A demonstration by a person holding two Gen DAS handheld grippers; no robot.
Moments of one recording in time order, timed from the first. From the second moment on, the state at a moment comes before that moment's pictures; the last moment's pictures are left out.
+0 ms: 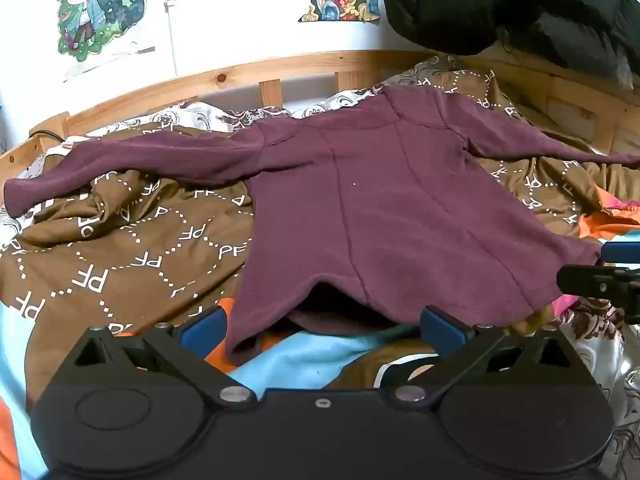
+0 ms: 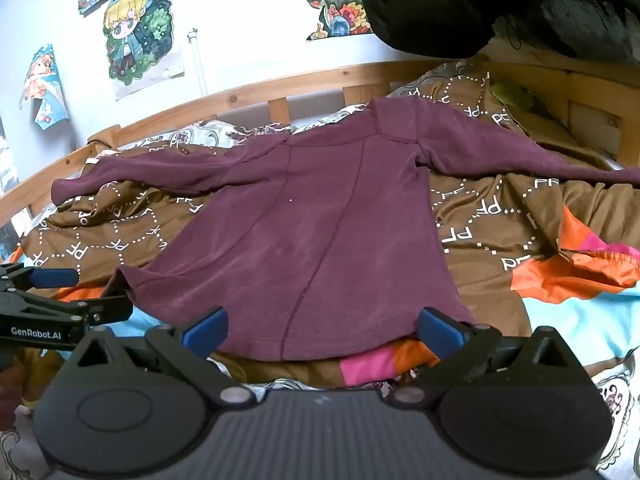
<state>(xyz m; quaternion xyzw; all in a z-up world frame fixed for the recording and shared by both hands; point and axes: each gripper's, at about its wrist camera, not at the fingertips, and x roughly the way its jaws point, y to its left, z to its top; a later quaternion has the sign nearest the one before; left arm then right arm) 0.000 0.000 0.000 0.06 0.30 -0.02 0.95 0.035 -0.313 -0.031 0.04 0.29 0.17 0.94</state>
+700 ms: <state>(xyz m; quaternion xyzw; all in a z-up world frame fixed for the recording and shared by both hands) 0.000 0.001 -0.003 0.05 0.31 -0.02 0.95 0.039 -0.317 -0.034 0.04 0.31 0.16 0.94</state>
